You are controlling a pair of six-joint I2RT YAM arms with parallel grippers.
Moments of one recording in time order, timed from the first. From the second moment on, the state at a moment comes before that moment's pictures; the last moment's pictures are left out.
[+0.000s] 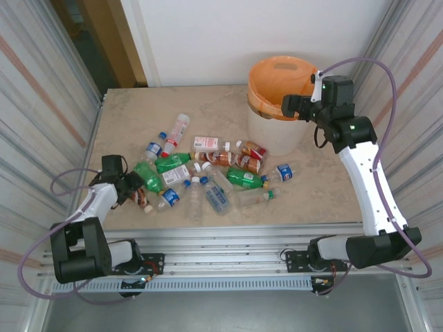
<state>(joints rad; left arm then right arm) 0.16 1.23 0.59 -0.47 -0.01 -0.61 0.21 1.31 1.57 -0.77 0.05 0.20</state>
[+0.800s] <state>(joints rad) 0.18 1.15 0.57 -0.46 0.01 -0.65 0.37 1.28 1.51 -0.77 0.09 0.20</state>
